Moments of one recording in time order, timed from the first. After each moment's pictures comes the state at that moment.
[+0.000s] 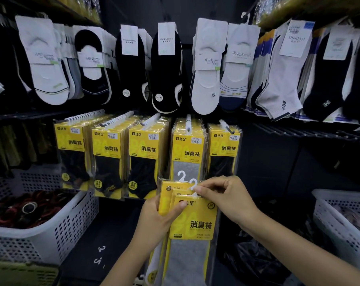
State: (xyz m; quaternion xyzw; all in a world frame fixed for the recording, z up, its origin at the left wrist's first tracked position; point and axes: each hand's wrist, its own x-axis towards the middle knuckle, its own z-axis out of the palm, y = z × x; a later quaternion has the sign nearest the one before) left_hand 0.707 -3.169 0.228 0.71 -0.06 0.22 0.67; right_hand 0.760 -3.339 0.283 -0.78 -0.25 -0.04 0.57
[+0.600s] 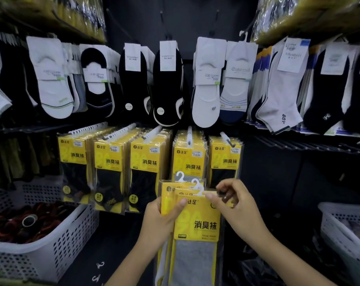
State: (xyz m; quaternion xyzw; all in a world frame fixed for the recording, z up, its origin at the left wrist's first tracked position) left_hand 0.730 -3.170 0.242 0.68 -0.02 0.22 0.70; right_hand 0.774 -3.351 0.275 -0.78 -0.22 -0.16 0.57
